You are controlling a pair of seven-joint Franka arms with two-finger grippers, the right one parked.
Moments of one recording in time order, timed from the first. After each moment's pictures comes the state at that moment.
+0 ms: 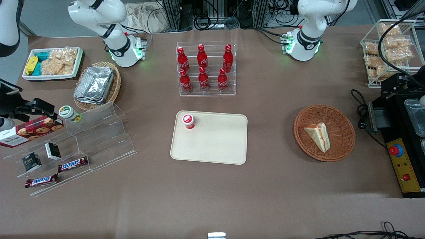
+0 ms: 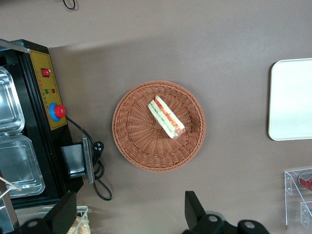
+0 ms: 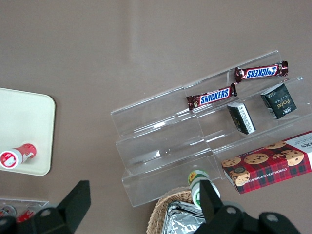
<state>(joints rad) 0.09 0.13 -0.10 -1.30 0.04 1.44 0.15</state>
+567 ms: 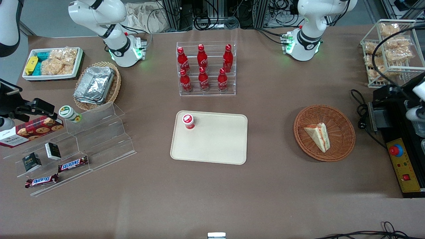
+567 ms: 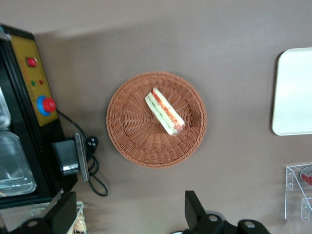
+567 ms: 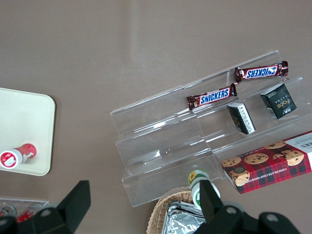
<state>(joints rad) 0.09 0.20 -0.10 -1.34 0.04 1.44 0.13</state>
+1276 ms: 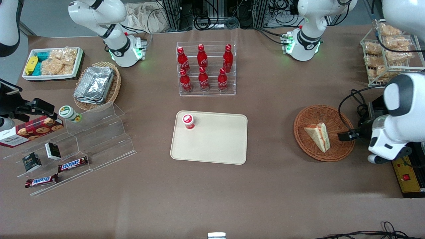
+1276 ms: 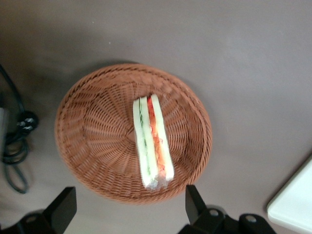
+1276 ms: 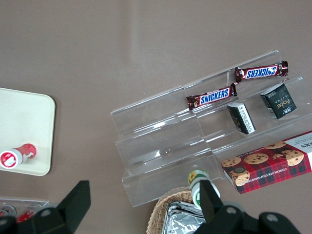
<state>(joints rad) 0.09 0.36 -0.09 -1.66 0.00 1.81 -0.38</state>
